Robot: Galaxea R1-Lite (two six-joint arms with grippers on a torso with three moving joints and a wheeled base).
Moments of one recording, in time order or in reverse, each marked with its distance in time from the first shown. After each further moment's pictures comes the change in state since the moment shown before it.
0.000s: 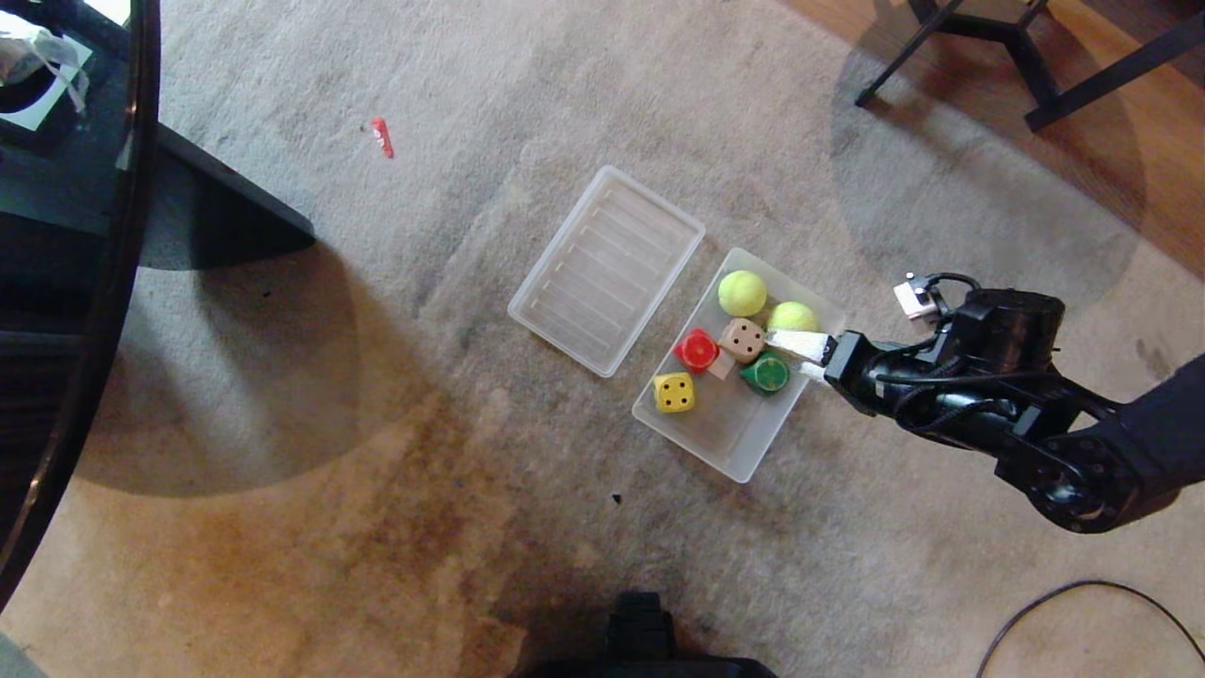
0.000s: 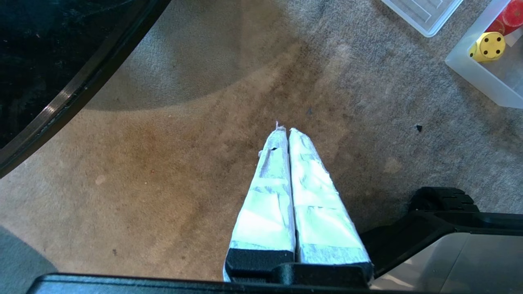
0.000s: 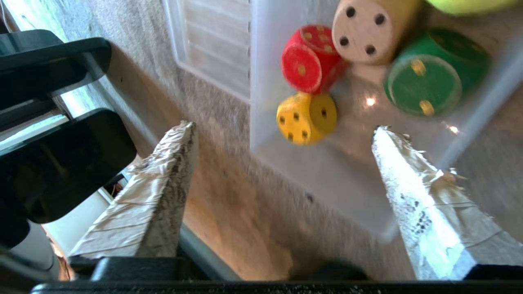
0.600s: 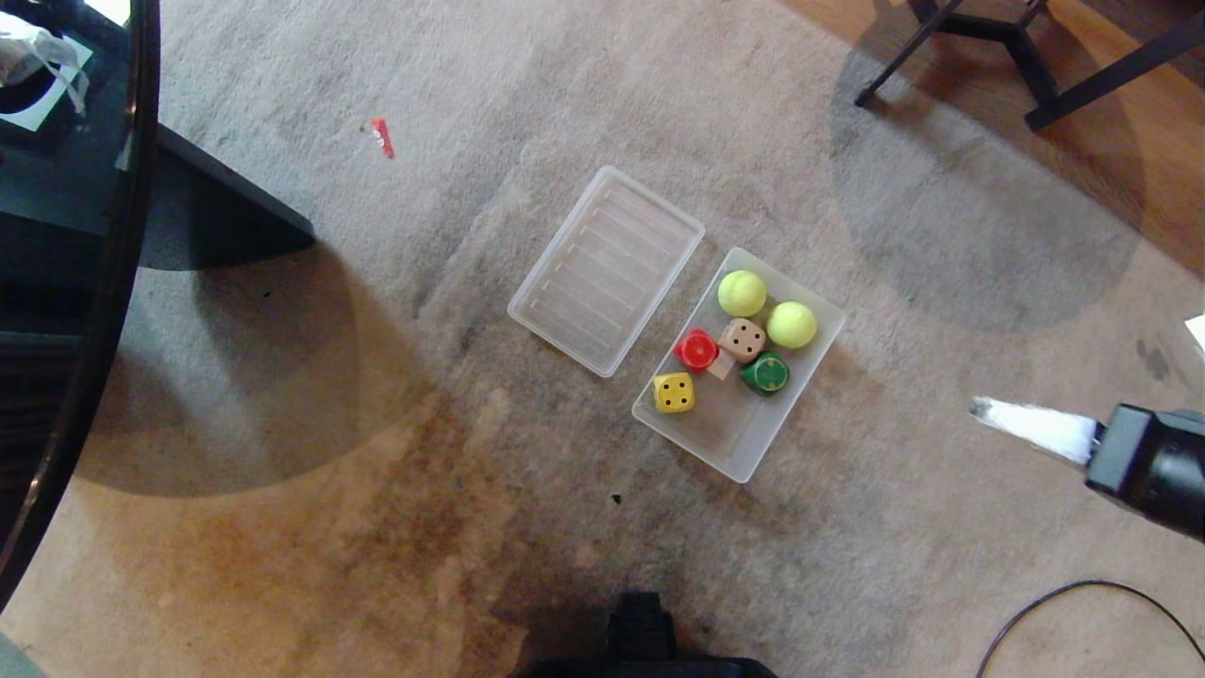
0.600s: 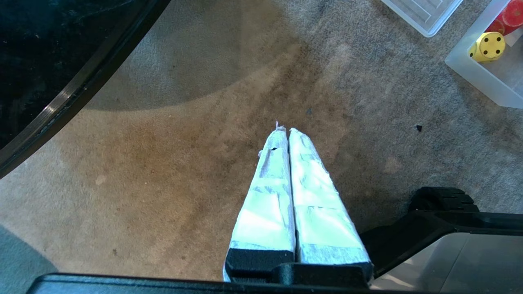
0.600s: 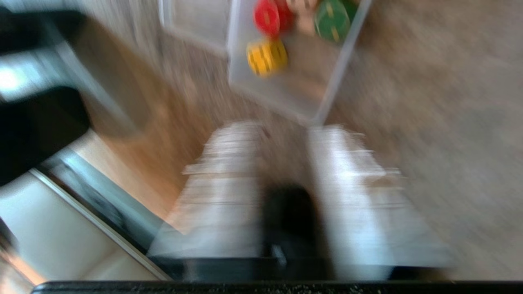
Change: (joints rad) left arm 0.000 0.000 0.000 0.000 0.000 0.000; right arm -0.159 -0.768 0.366 0.487 0.001 -0.199
